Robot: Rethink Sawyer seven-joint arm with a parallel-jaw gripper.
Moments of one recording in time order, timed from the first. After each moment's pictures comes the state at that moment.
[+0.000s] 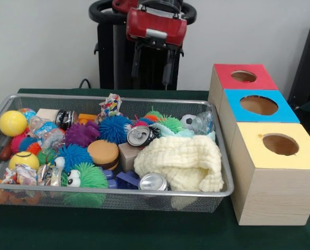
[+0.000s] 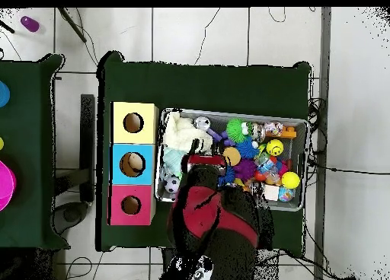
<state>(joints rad) 0.11 -0.72 -0.42 1.70 -0.83 -0.26 2.53</state>
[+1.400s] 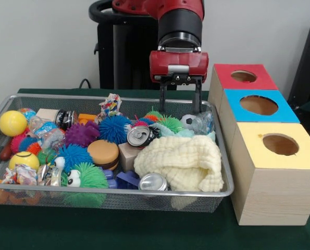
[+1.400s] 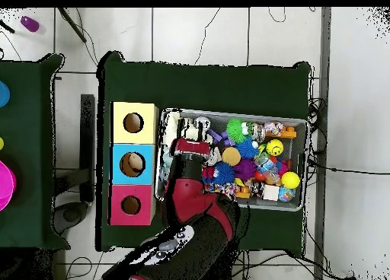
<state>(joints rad) 0.27 -0.30 -0.68 1.70 -0.19 -0.88 2.53</state>
